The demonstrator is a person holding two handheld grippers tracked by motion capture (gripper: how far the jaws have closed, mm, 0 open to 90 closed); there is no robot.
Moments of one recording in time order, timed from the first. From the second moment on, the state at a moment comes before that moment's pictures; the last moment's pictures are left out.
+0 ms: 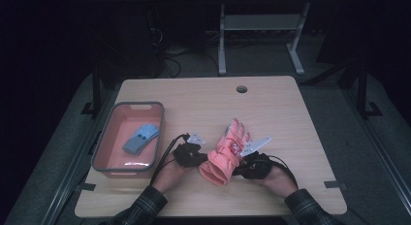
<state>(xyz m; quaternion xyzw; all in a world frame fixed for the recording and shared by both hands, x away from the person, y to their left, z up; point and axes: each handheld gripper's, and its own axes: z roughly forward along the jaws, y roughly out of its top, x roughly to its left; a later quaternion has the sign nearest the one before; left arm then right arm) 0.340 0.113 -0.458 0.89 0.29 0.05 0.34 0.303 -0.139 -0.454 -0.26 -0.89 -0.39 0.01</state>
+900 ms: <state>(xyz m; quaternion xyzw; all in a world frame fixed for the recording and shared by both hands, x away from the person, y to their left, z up) 0.359 0.128 -0.415 0.88 0.32 0.05 0.36 0.323 -0.185 -0.405 -0.31 -0.84 -0.43 -0.06</state>
